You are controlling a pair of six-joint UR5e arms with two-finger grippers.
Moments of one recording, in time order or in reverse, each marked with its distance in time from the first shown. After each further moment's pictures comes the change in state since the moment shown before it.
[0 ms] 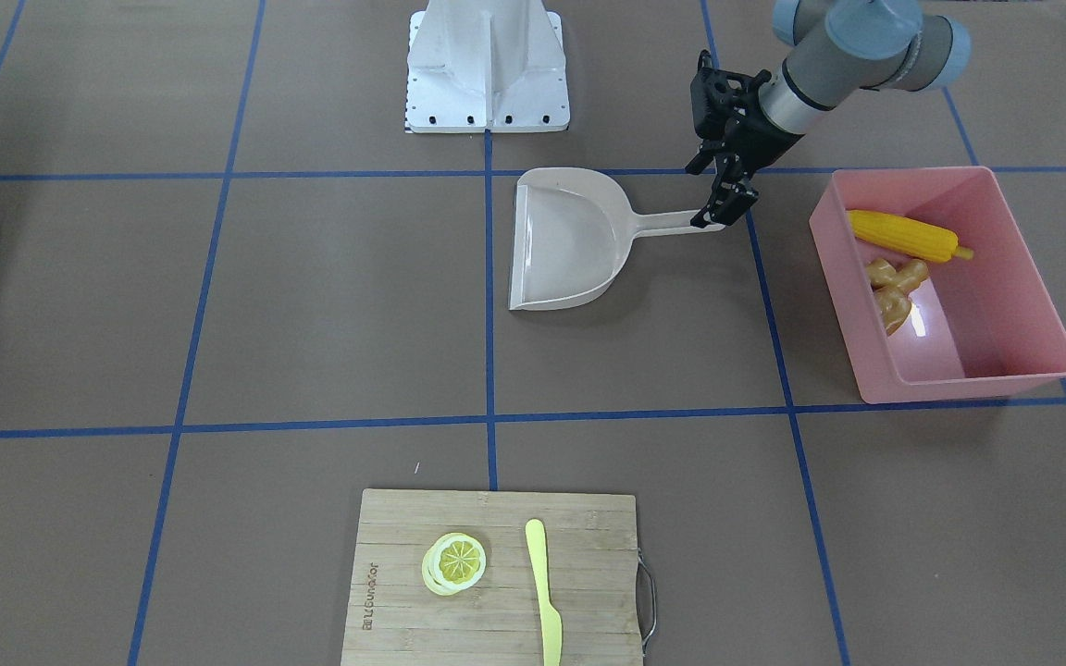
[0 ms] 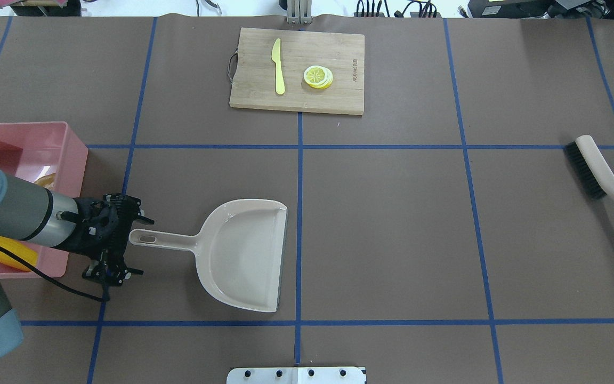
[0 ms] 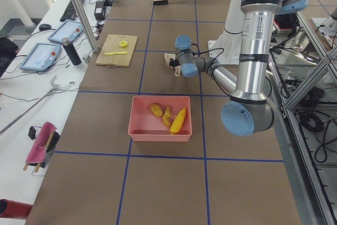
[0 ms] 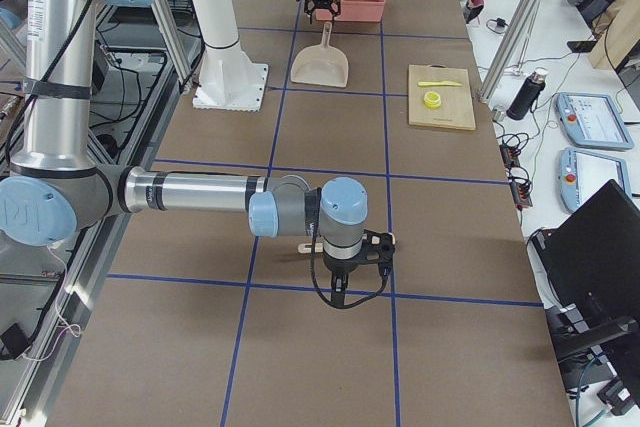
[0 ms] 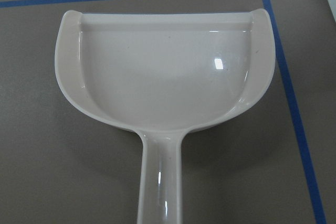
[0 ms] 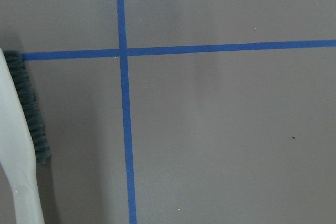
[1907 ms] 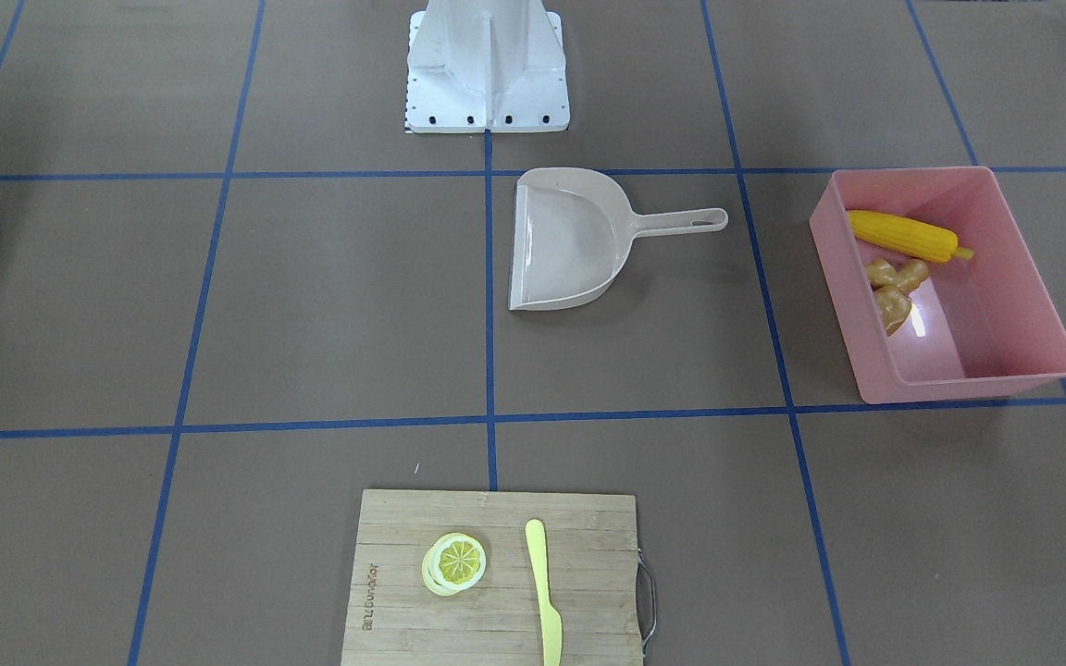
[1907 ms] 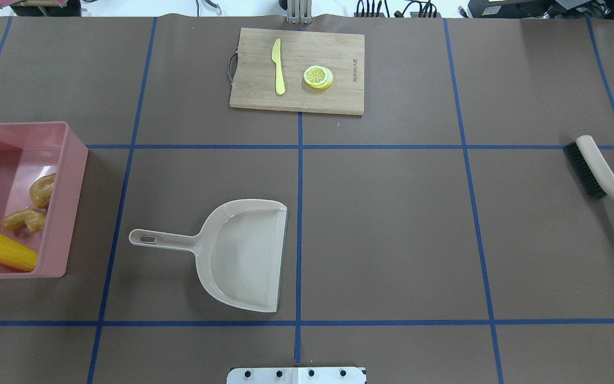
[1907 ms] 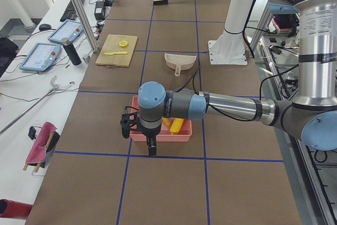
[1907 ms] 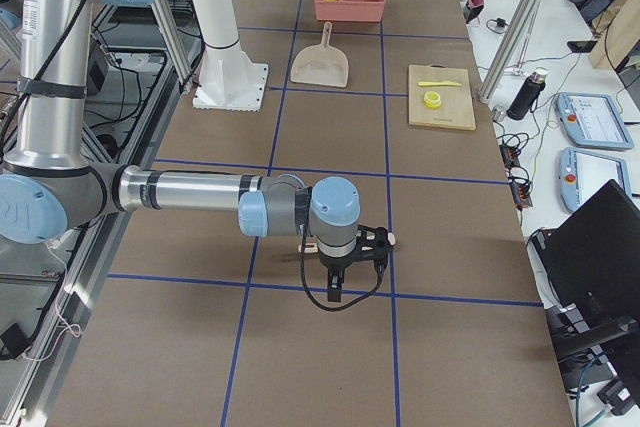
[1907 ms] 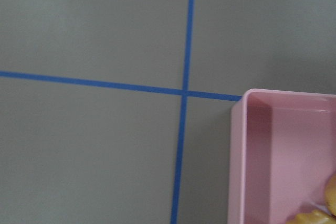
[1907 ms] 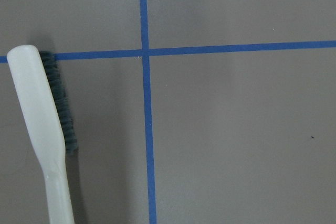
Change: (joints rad) left arm -1.042 0.158 0.216 0.647 -0.178 -0.582; right arm 0.035 -0.024 0.026 0.006 0.075 -0.052
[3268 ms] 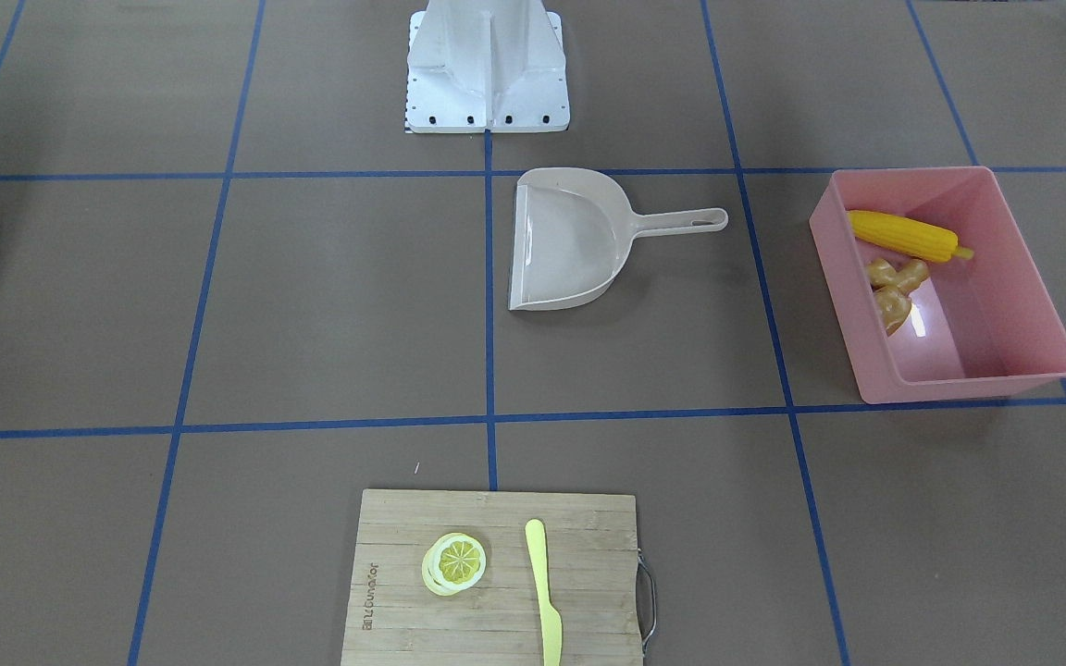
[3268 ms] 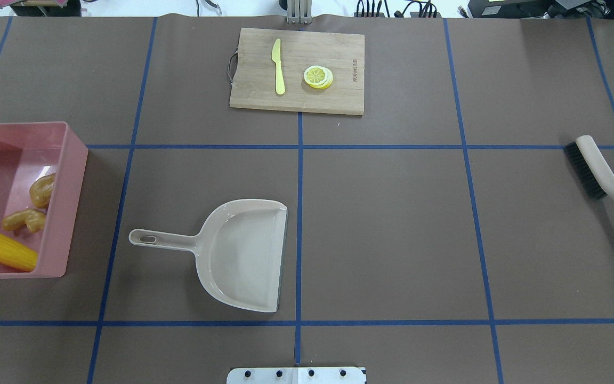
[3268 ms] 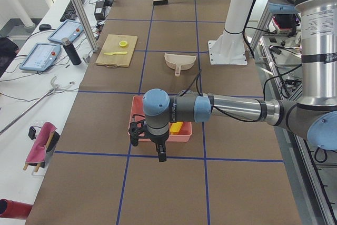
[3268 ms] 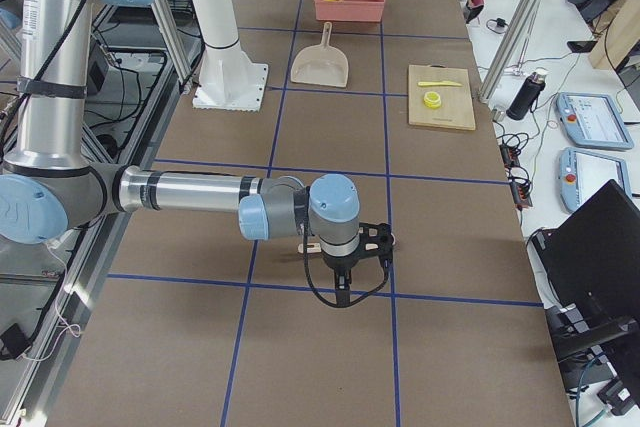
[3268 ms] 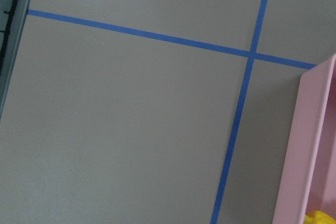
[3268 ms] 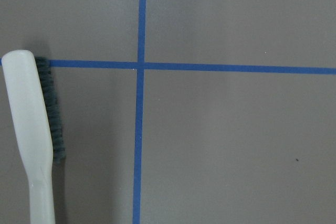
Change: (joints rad) left arm 0.042 0.022 -0.011 0.079 -0.017 0.081; right arm -0.002 0.001 -0.015 0.108 -0.043 -0.012
